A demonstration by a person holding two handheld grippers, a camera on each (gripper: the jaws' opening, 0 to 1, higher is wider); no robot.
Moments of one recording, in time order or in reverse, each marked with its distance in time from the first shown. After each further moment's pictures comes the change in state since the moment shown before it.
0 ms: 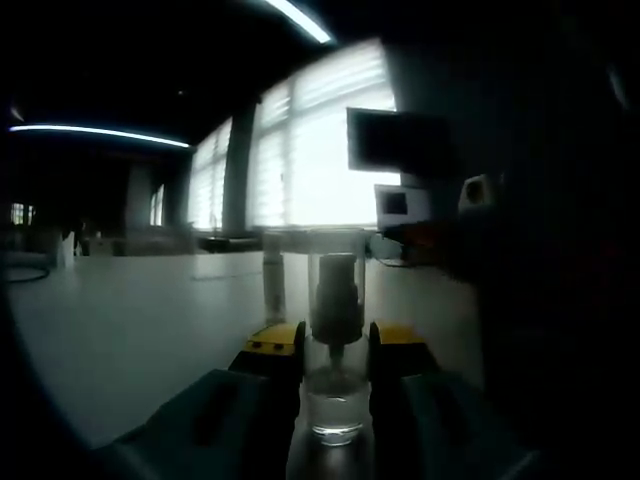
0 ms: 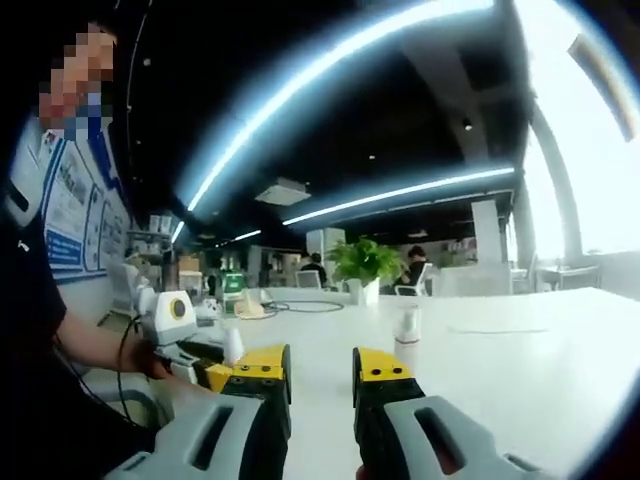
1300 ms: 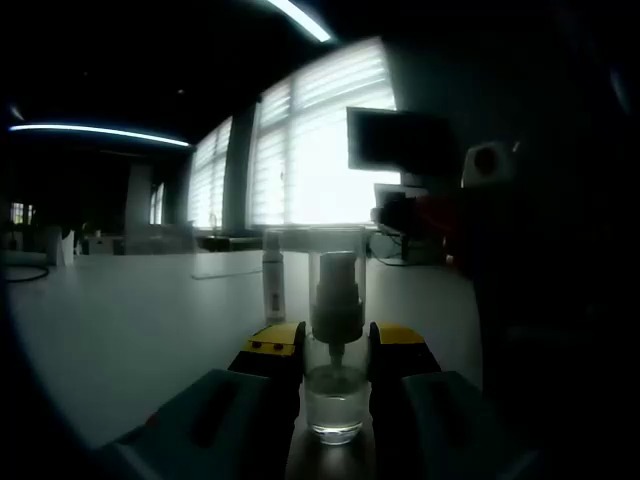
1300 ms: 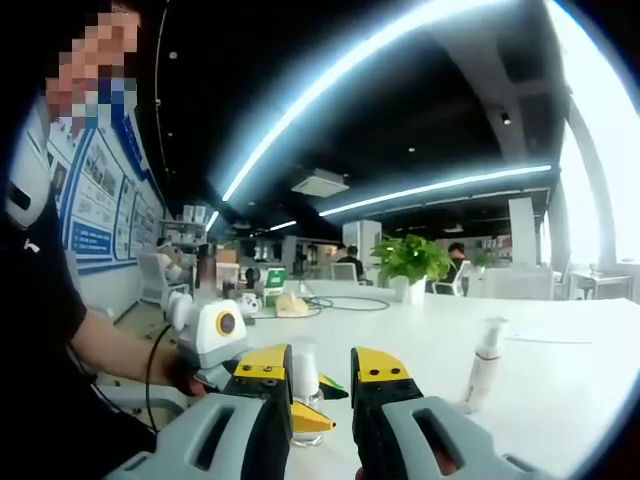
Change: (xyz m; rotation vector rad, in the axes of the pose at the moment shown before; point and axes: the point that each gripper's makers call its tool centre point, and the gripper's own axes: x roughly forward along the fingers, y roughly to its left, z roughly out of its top) left arm 0.000 0.000 0.000 -0.002 0.004 0.000; right arm 0.042 0.076 -0.003 -0.034 0.050 0.158
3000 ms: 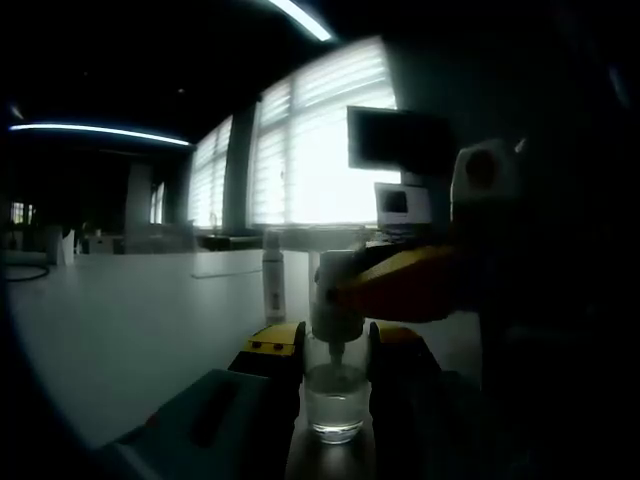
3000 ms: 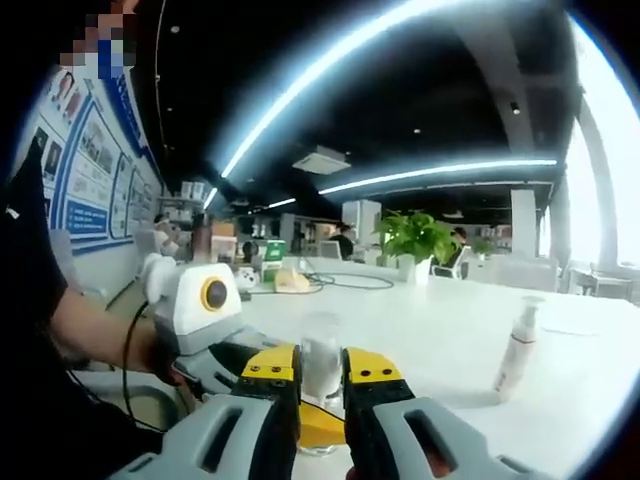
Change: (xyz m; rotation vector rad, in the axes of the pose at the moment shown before) left arm 0.000 -0.001 -0.001 -0.001 0.004 0.001; right arm 0.039 0.016 -0.033 -0.019 0.086 -0.019
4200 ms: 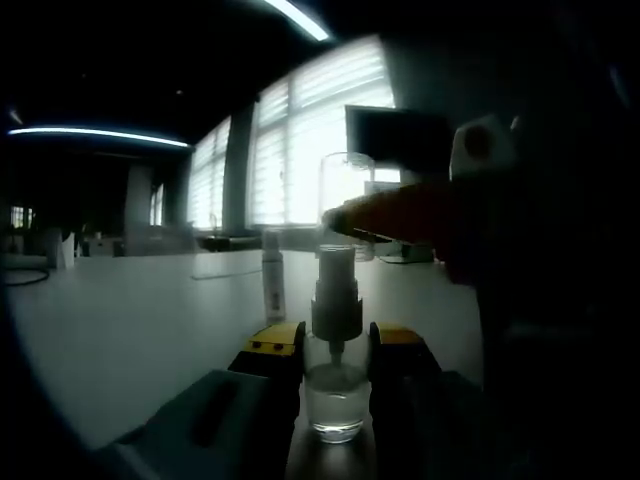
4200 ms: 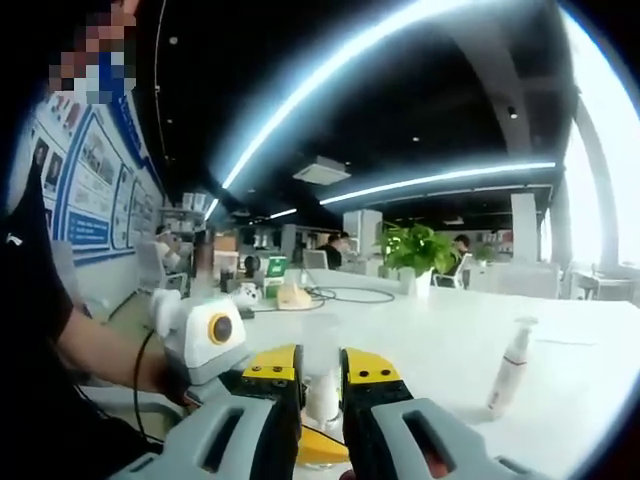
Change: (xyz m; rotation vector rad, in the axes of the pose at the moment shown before) left arm 0.000 0.000 0.000 0.013 0.002 0.002; right arm -0.005 0.000 0.031 0.003 -0.047 0.011
